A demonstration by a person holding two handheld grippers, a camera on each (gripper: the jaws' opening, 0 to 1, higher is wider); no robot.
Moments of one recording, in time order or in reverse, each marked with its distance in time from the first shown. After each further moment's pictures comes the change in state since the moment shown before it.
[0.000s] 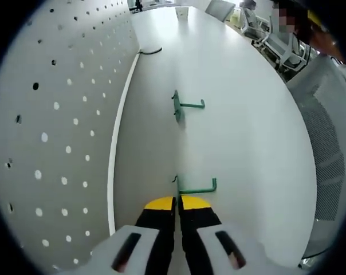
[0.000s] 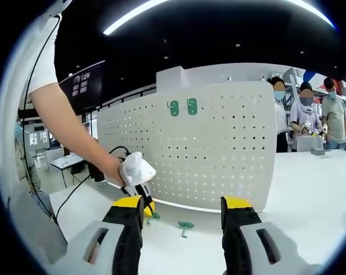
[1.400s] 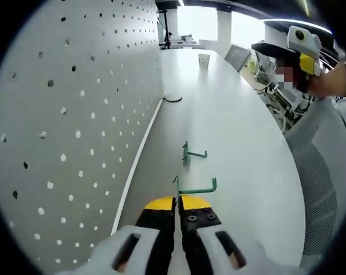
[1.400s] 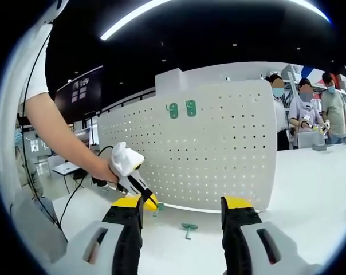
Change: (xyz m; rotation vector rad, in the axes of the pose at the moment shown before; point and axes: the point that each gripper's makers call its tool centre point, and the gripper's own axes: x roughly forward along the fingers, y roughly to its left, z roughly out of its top) left arm -0.044 0.000 0.040 -0.149 -0.350 0.069; right arm 0.000 0.000 0.002 0.039 -0.019 0.011
